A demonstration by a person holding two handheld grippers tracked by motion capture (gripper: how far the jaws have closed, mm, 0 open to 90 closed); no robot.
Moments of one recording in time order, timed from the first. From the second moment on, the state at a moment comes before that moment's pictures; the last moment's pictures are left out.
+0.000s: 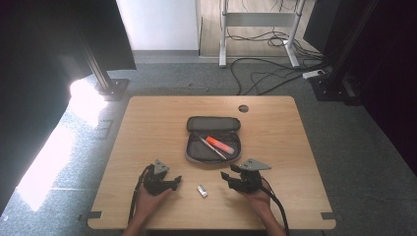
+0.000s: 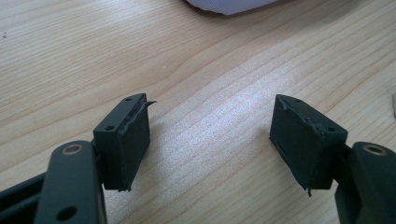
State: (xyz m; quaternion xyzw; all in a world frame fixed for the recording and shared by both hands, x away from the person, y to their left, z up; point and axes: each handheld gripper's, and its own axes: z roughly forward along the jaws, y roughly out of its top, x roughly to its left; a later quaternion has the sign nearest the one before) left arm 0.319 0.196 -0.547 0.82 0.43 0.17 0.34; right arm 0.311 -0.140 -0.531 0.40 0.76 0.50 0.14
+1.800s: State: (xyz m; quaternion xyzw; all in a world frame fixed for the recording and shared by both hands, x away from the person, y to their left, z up) left arm 0.321 0.195 -0.547 0.82 0.43 0.17 0.34; right arm 0.273 -0.063 -0.552 0.33 0.82 0.45 0.10
